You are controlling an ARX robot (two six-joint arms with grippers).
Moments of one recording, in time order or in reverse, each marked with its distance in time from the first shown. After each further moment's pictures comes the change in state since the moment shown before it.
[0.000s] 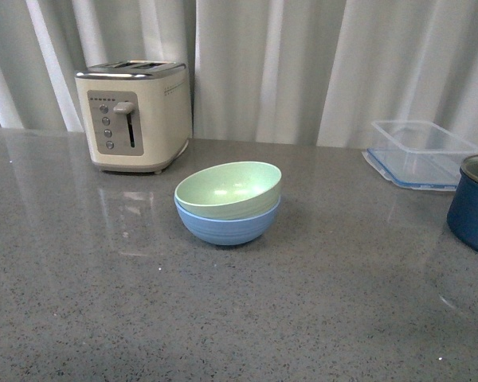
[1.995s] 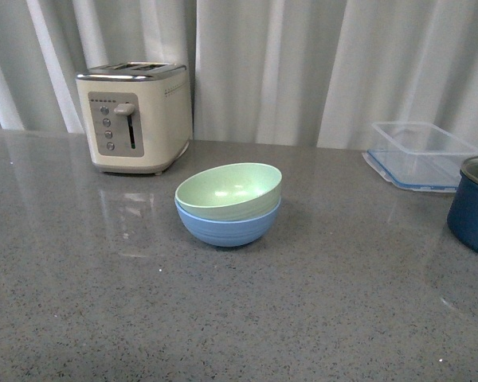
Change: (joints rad) left arm 0.000 0.000 0.000 0.000 0.000 0.000; right arm -0.105 -0.892 -0.224 -0.649 -0.104 0.000
